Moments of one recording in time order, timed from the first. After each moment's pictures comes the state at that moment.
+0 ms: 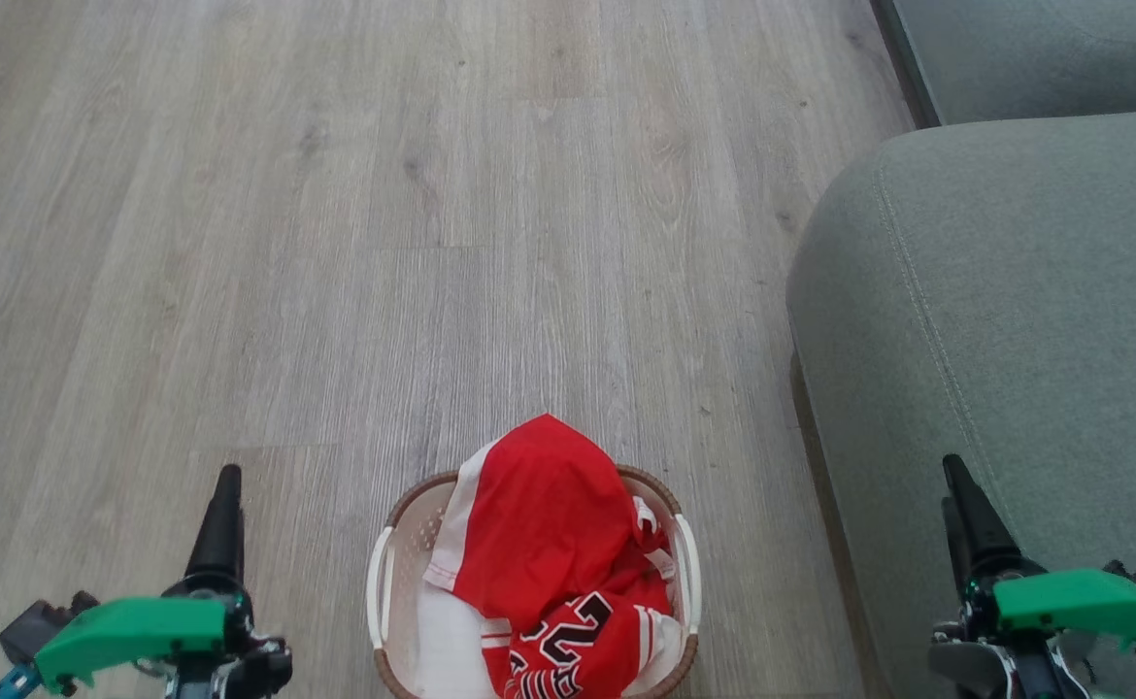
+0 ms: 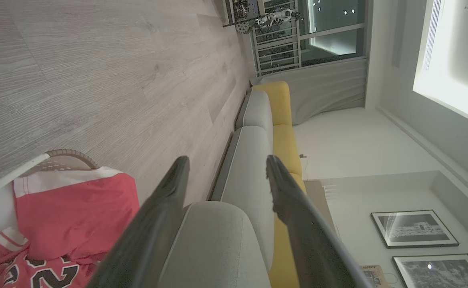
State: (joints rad) left arm 0.02 0.03 0.04 0.25 -1.39 -0.07 0.03; right arm 0.01 -0.04 -0.08 0.31 1.42 0.13 0.03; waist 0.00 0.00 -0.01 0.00
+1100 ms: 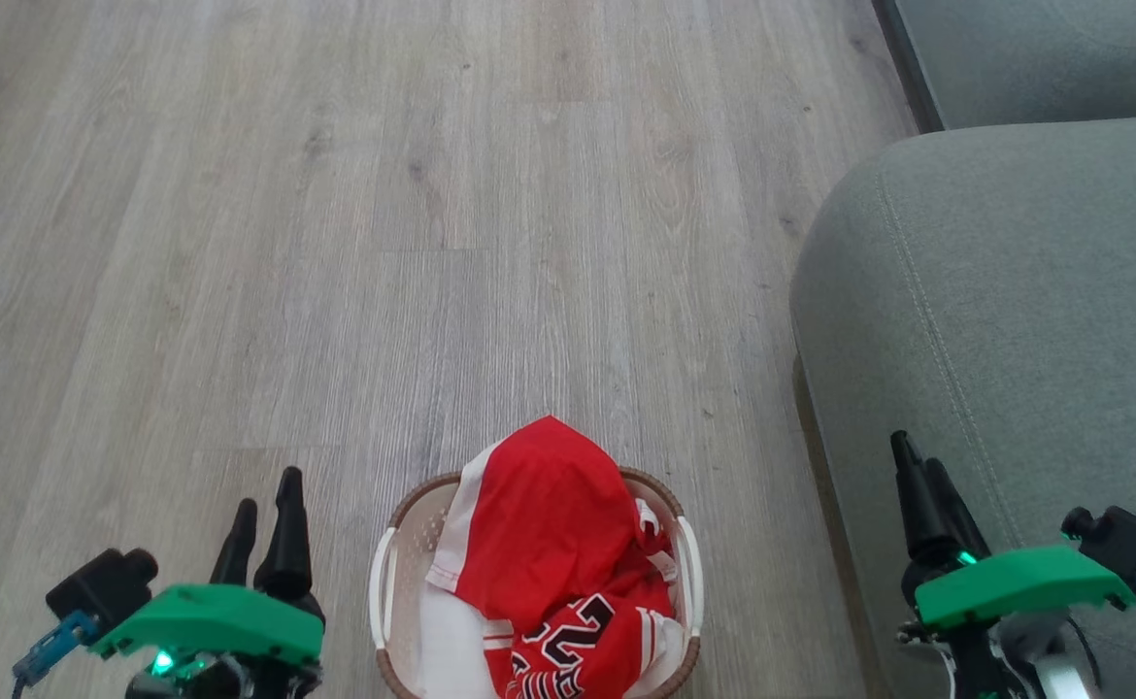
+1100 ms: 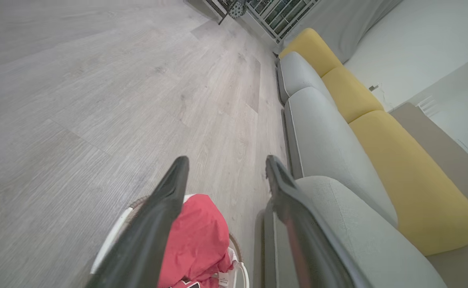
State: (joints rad) left arm 0.05 0.06 -0.10 0.16 -0.83 0.04 -0.06; right arm 0.01 -0.04 0.01 0.23 0.95 0.13 -0.06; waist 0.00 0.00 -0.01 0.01
